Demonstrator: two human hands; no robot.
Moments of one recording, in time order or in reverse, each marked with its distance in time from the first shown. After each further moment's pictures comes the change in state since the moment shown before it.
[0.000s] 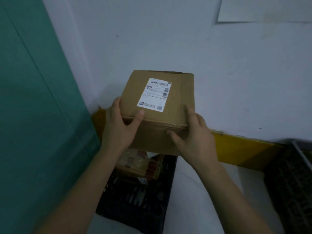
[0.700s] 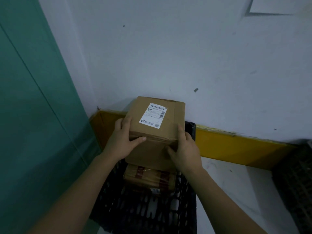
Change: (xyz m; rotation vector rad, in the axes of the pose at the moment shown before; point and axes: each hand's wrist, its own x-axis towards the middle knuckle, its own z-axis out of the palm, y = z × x) left_hand 0.082 -0.143 0.000 0.299 -0.444 0.056; right_hand 0.023 -0.003 0.153 -0.175 -0.207 0.179
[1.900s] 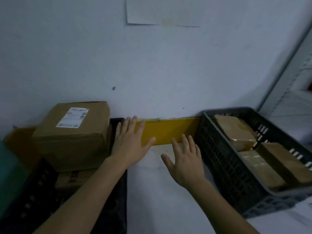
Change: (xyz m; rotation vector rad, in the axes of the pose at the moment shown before) left_hand -0.074 0.228 0.127 0.427 -0.102 0.512; right_hand -0.165 0.155 -0.135 -0.392 -0.004 0.272
